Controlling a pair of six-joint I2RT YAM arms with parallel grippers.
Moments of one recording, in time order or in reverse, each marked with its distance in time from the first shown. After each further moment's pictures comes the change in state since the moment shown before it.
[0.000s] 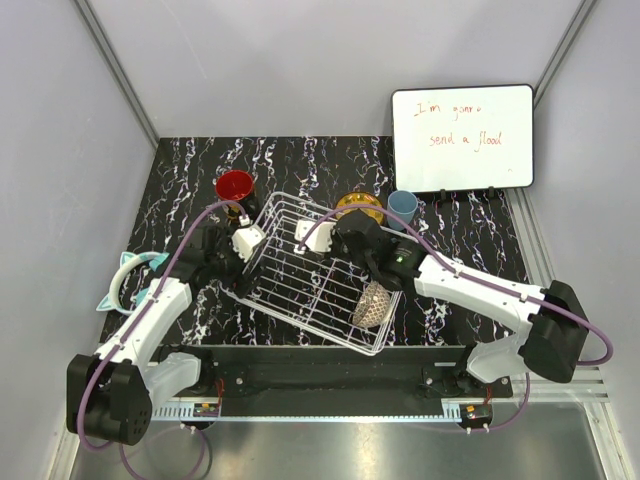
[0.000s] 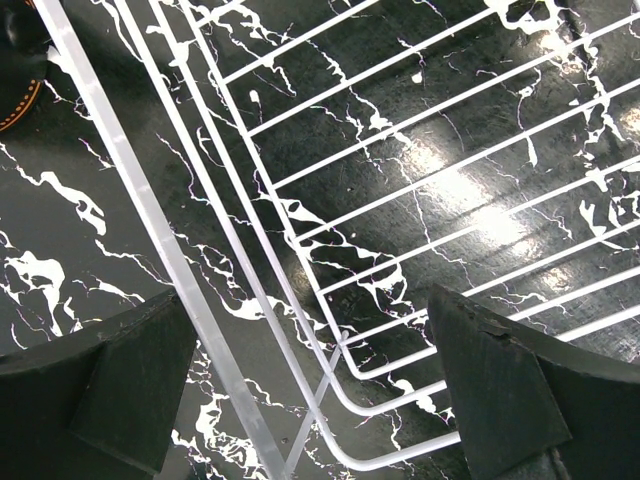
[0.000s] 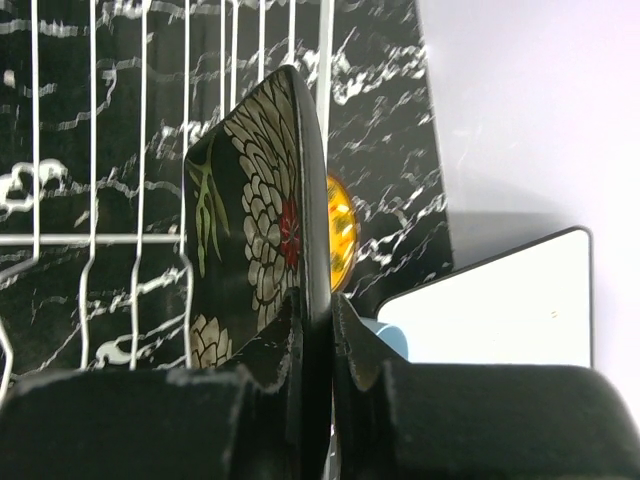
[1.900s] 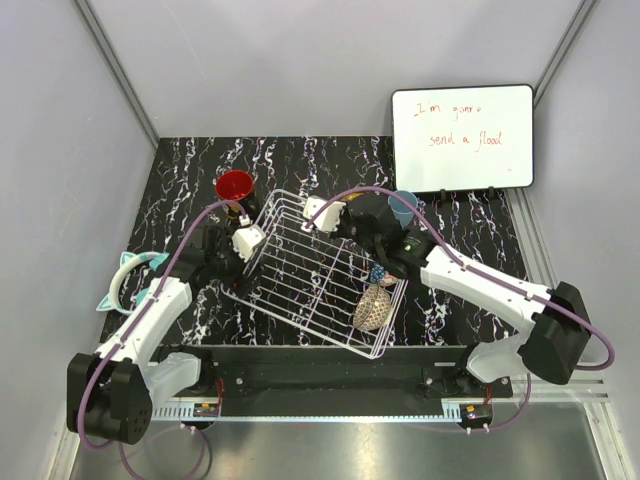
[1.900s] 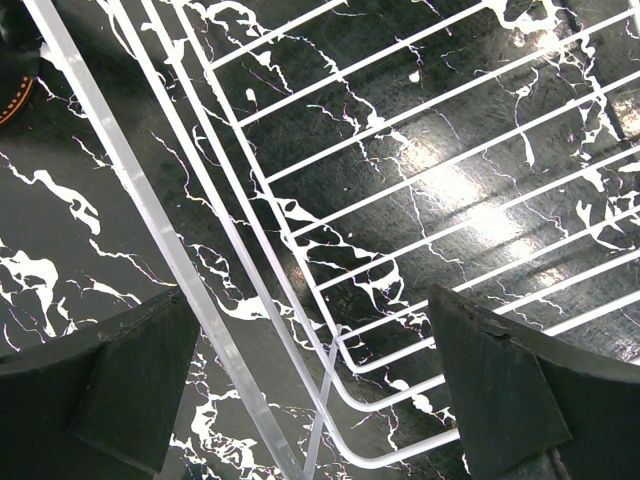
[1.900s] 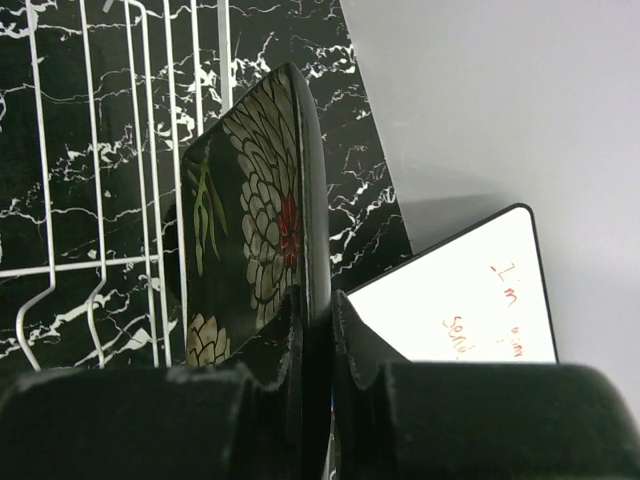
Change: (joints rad) left arm 0.001 0.005 0.000 -0.001 0.004 -0.006; right arm -0.076 -0.014 0.054 0.061 0.006 -0.039
